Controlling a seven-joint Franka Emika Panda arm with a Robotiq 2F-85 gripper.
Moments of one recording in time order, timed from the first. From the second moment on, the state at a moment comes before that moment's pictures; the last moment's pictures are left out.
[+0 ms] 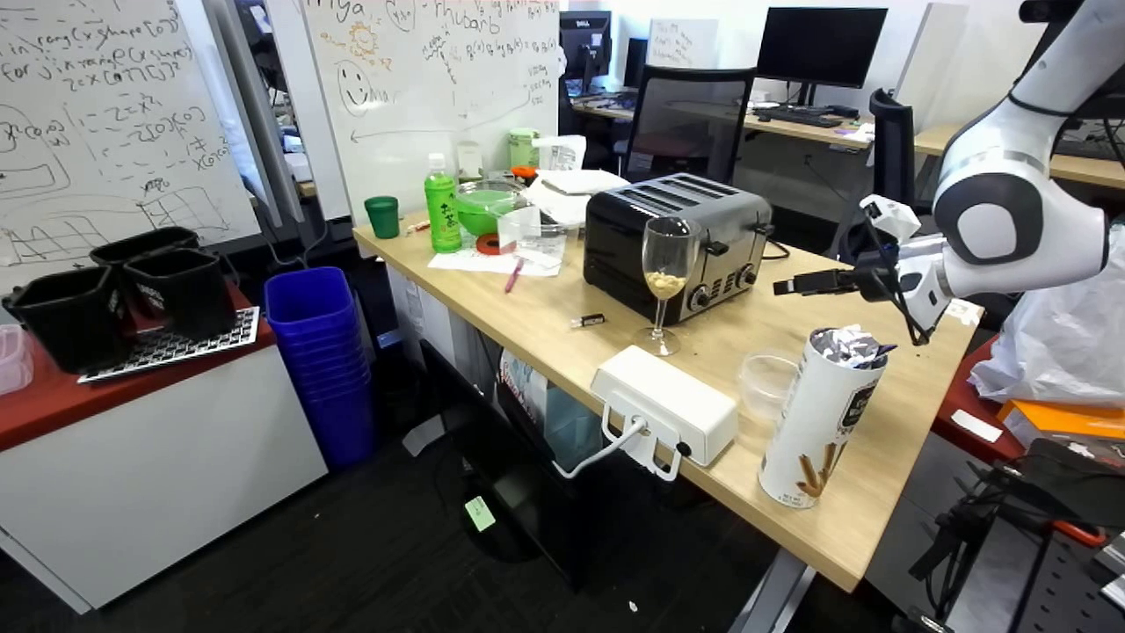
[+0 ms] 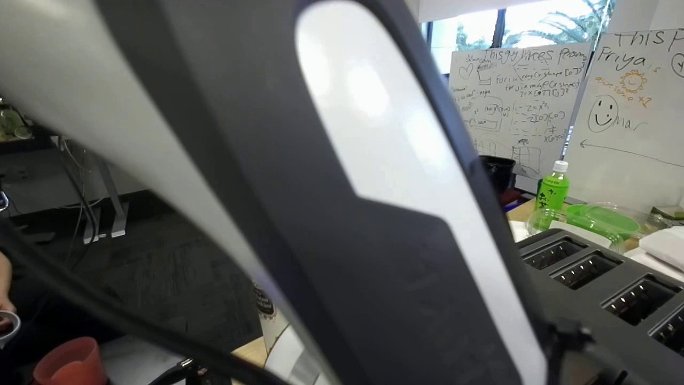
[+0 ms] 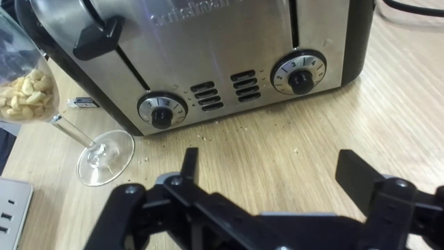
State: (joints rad) arm -0.29 0.39 -0.20 -2.43 2.35 2.37 0.69
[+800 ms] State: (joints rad) arm -0.28 0.33 -0.20 -2.51 2.36 2.41 0.56
